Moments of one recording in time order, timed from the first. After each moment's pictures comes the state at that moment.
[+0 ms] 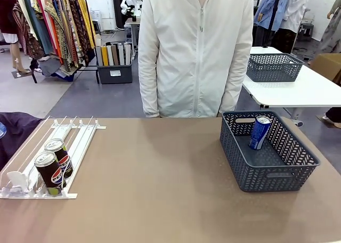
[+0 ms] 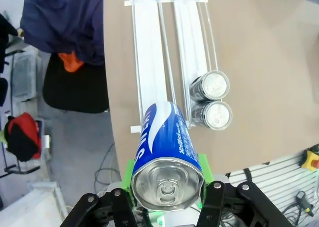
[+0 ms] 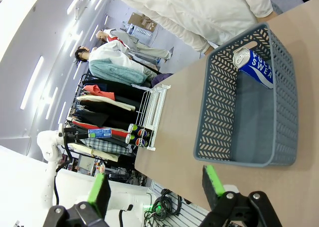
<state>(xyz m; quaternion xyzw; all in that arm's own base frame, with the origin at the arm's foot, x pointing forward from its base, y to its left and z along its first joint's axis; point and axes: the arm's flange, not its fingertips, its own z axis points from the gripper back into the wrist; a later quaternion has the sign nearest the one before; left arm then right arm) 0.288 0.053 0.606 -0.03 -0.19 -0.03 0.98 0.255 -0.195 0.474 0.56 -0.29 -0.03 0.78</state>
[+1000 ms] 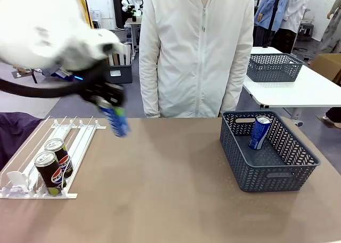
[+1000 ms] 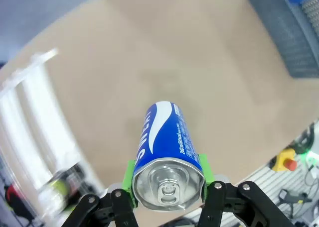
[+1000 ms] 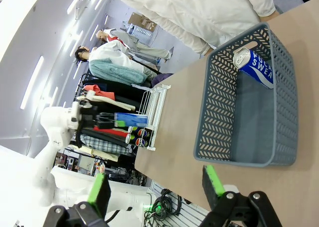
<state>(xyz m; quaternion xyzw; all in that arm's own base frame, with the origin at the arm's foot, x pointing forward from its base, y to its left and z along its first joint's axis) 0.401 -0.283 0.530 -0.06 -0.13 -0.23 0.96 0.255 -0.195 0.474 0.56 -0.29 -0.03 0.78</state>
